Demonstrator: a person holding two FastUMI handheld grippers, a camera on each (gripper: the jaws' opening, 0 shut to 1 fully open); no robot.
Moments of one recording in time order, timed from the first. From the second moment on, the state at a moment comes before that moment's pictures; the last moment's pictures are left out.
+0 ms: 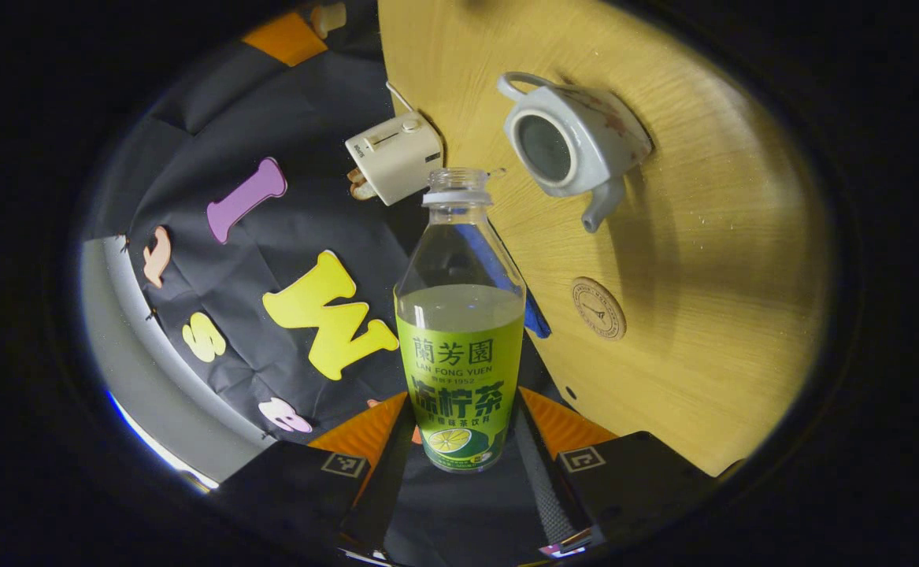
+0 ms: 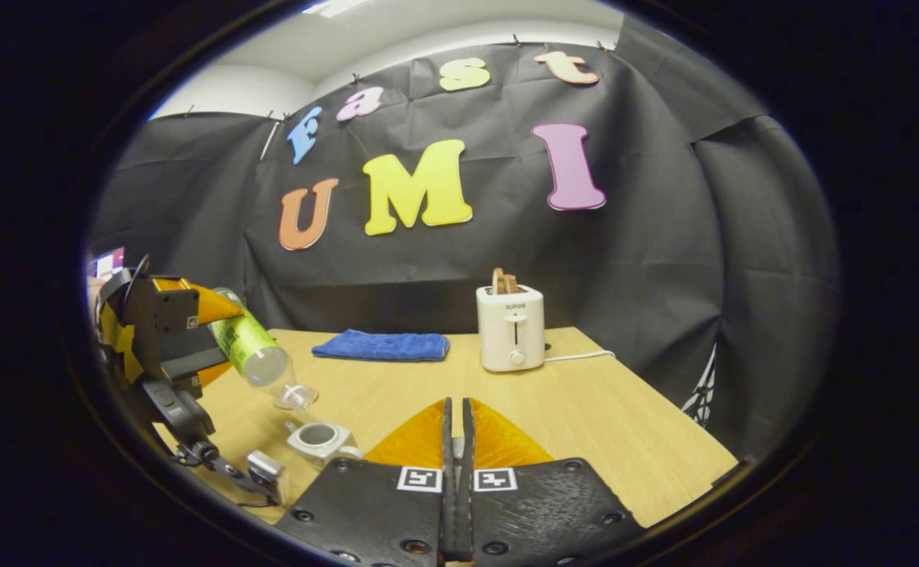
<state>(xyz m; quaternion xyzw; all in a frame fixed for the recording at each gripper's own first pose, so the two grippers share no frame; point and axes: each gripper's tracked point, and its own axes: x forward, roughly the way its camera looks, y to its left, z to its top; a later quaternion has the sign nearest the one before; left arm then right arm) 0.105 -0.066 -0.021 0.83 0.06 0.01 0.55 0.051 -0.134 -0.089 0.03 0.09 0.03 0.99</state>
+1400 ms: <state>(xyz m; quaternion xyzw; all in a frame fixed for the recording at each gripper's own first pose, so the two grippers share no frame) 0.090 -0.067 -0.062 0.06 0.07 -0.05 0.99 0.056 -0.095 -0.043 0.02 0.06 0.04 1.00</state>
